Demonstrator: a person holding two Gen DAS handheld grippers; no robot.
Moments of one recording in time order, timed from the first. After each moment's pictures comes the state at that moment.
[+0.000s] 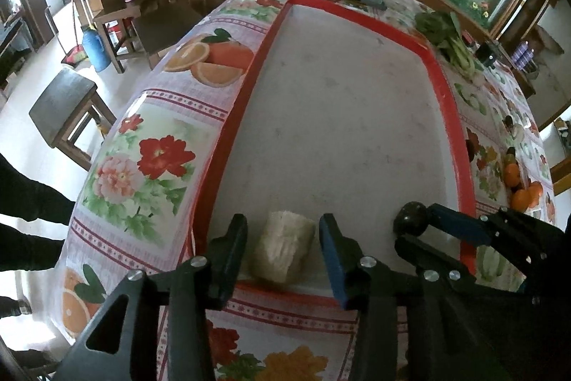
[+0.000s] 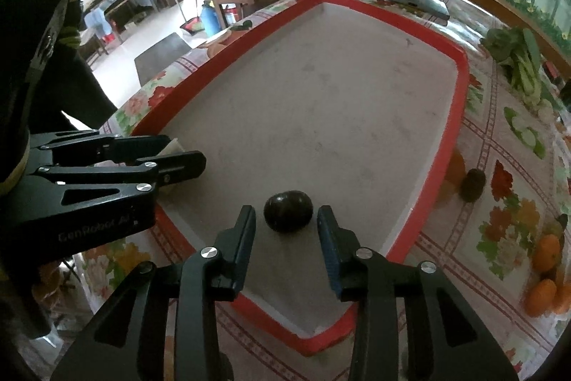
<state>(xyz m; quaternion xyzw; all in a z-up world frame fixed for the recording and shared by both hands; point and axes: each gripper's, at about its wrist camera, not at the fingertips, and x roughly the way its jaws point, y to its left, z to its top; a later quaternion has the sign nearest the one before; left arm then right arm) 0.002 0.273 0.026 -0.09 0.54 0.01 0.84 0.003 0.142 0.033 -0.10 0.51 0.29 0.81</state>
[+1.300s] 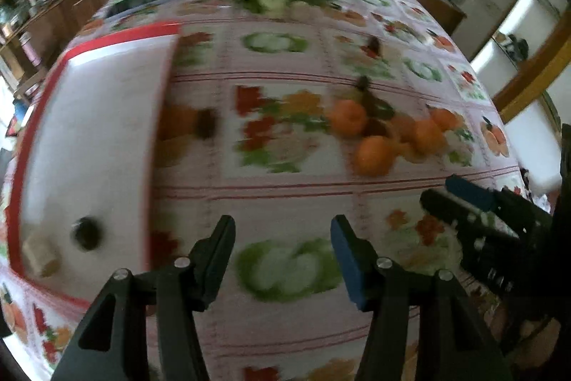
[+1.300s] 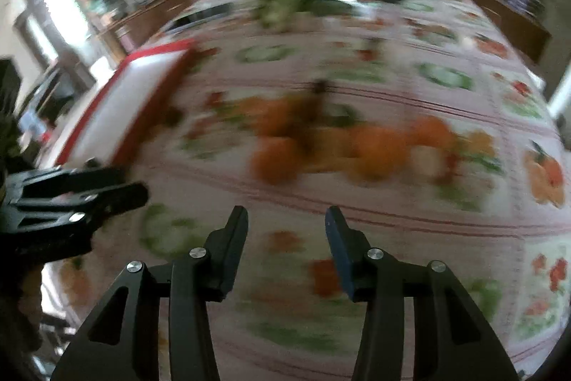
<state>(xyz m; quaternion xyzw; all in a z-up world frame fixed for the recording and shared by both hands) 0.006 0.026 0.046 0.00 0.55 -0.13 0.83 -0.020 -0.149 0.046 0.05 0.49 0.09 0.86</state>
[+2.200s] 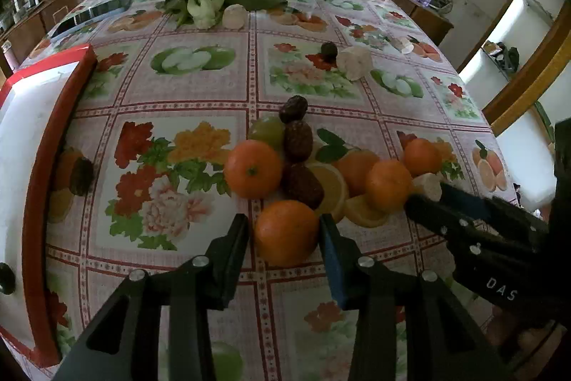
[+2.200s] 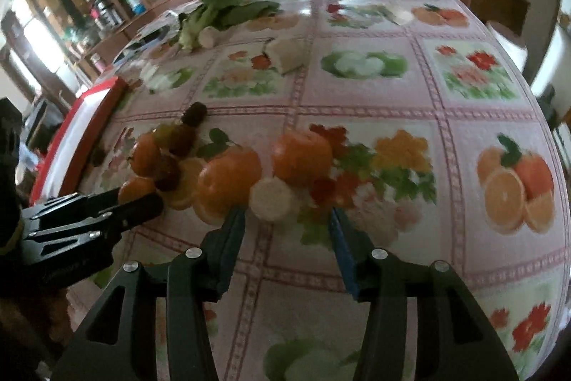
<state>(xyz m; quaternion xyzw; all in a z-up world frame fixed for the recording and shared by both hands) 0.042 -0.045 0.019 -0.02 0.52 -0.16 0.84 0.018 -0.217 0.028 0.07 0.48 0.09 0.87</state>
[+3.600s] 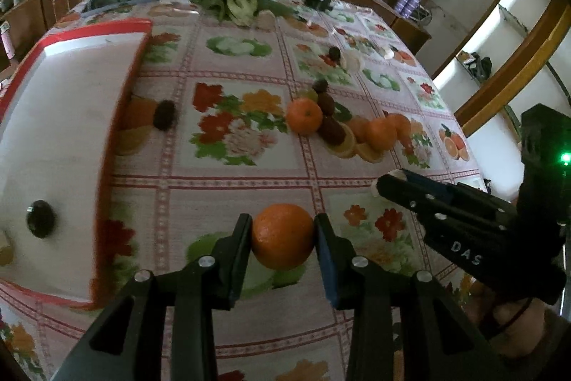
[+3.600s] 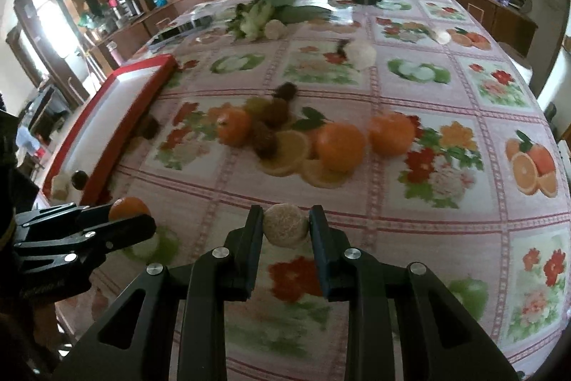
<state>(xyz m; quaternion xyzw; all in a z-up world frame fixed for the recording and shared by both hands) -0.014 0.043 0.043 -0.06 0.51 -0.20 0.84 -0.020 -0.132 0.046 0.05 0.48 0.10 0.87</state>
